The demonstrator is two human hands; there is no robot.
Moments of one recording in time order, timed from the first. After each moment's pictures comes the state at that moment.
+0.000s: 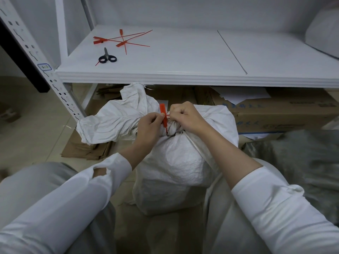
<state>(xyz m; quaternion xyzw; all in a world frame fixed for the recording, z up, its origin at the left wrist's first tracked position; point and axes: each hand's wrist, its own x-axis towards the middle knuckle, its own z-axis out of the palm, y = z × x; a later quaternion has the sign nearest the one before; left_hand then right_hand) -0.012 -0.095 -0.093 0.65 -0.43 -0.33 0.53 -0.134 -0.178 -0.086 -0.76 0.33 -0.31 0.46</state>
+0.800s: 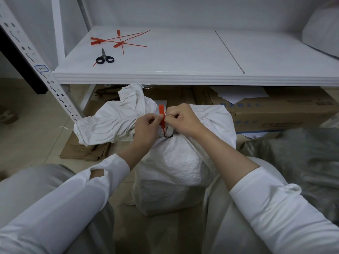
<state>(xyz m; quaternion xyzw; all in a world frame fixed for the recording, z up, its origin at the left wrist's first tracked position) -0.010 -0.096 -0.094 0.67 -0.44 -0.30 0.51 -0.132 -0.170 -0.088 -0.79 0.32 -0.33 0.41</state>
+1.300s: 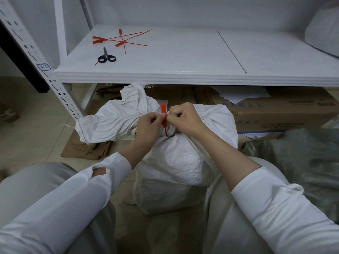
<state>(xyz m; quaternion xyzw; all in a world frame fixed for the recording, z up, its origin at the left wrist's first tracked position) -0.009 -0.095 -0.092 0.67 -0.45 -0.30 0.51 -0.133 -0.166 -0.086 -0.78 0.32 -0.36 0.40</state>
